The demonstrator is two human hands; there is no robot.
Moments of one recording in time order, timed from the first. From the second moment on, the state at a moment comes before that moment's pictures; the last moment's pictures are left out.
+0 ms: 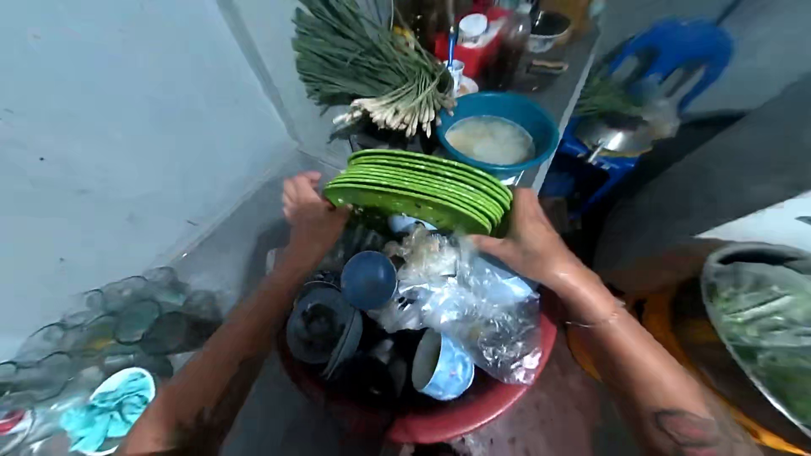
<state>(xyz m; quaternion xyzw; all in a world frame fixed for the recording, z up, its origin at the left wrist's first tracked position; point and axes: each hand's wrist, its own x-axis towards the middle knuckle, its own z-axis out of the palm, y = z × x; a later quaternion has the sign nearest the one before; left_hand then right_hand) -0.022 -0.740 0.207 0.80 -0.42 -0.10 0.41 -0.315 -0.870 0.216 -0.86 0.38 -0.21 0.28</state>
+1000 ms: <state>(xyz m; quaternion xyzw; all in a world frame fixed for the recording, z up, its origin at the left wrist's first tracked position) -0.051 -0.643 0.305 0.74 -0.34 -0.23 0.54 -0.255 -0.777 0.208 -1.00 0.03 0.00 0.08</state>
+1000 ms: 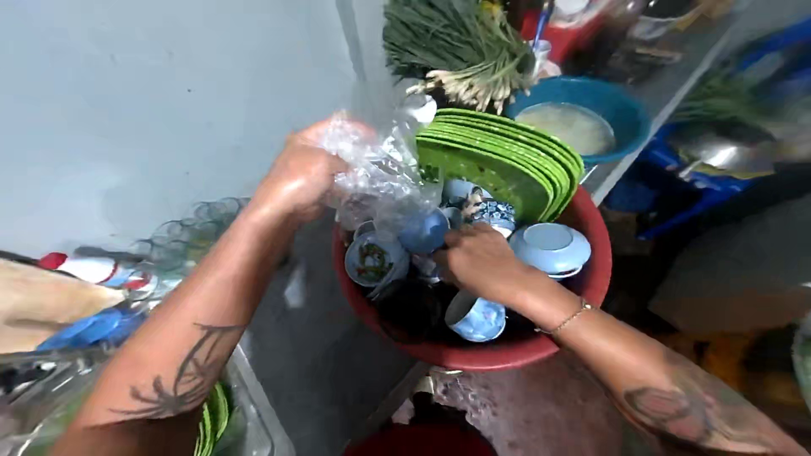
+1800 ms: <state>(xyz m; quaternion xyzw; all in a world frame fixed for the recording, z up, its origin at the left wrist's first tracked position) -0.080 -0.616 0.328 0.69 -0.44 -0.15 0.56 -0.207 -0.778 0.338 -0.83 -0.05 -0.24 0.49</state>
